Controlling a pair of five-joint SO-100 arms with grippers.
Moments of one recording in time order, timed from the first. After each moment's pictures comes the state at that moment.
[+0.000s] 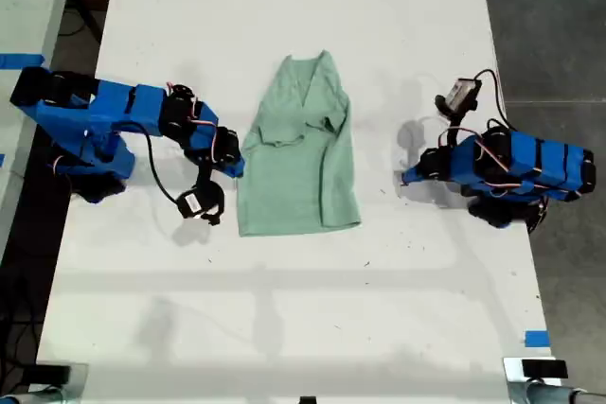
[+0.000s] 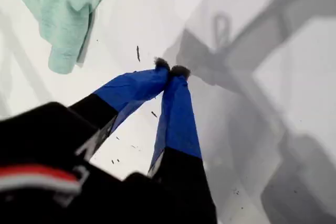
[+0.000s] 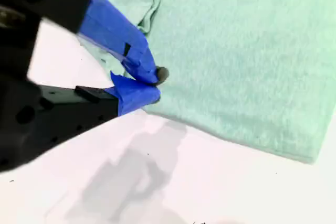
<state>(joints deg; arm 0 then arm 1) -4.9 109.4 112.7 66.4 -4.6 13.2 200.2 173.0 79.7 -13.8</state>
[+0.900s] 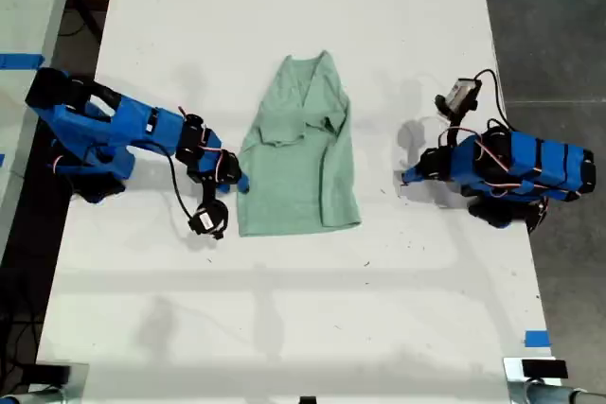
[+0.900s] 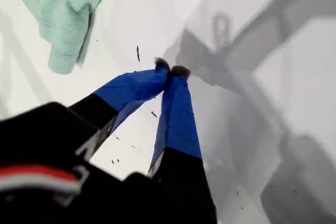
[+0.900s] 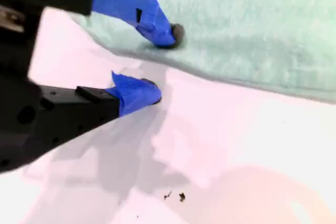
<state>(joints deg) -3.5 99.1 124.5 52.2 -8.4 13.2 200.2 173.0 79.7 -13.8</state>
